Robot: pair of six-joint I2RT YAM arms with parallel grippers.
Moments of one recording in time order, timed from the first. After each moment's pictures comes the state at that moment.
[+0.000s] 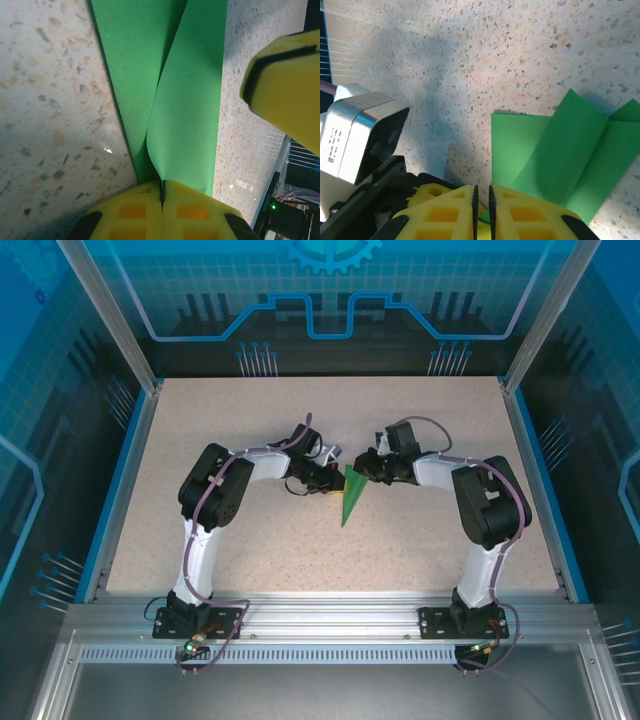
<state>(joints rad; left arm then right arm) -0.45 2.19 1.37 -0.22 0.78 -0.50 0.33 1.90 1.05 -0.03 -0.47 0.74</state>
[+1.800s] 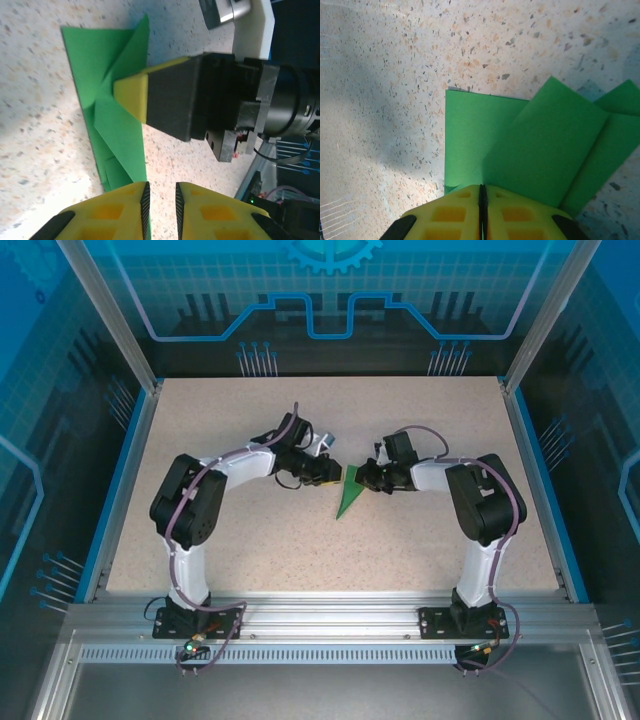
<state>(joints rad) -0.45 1.96 1.29 -0.30 0.78 -0.54 0.33 1.93 0.99 -0.01 -0.44 0.71</state>
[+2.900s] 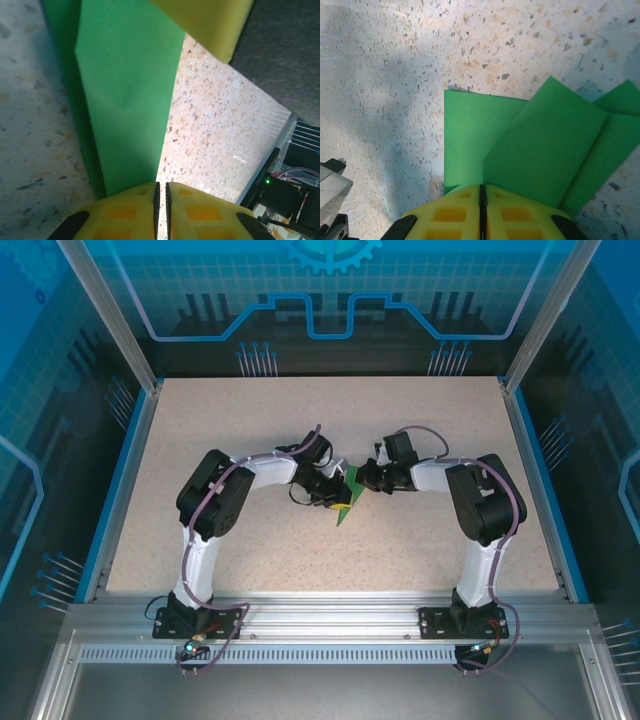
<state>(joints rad) -0.54 2.12 1.35 -0.40 0.75 -0.55 0.33 1.93 0.99 -0.01 -0.45 0.71</state>
